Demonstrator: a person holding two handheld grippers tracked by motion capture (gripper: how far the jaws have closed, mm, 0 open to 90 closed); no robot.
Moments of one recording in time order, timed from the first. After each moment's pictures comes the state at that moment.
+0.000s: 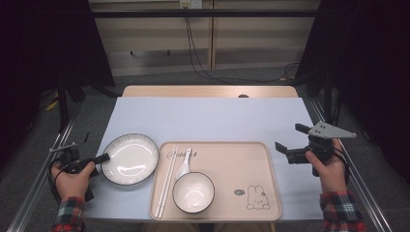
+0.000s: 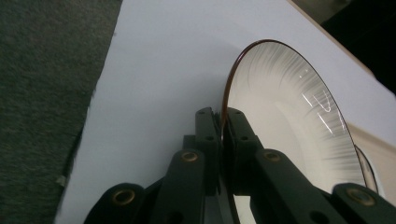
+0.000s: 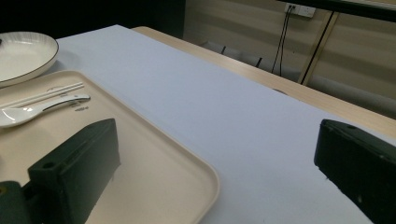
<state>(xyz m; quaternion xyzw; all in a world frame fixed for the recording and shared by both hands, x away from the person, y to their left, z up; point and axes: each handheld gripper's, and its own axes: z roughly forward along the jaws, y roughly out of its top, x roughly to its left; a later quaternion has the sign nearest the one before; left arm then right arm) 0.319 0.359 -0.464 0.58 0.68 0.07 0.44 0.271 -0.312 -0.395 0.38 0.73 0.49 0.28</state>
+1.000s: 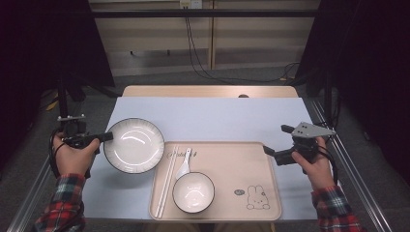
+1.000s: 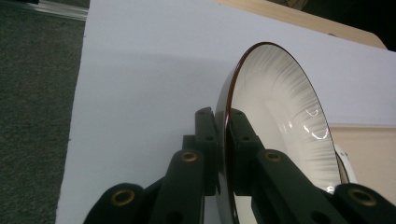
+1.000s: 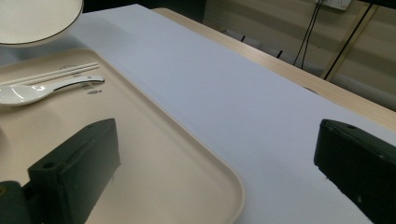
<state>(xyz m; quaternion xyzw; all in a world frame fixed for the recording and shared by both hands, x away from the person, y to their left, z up) 0.353 0.321 -0.385 0.67 0.61 0.11 0.41 0.288 -0.286 -0.409 0.34 0.77 0.47 0.25</state>
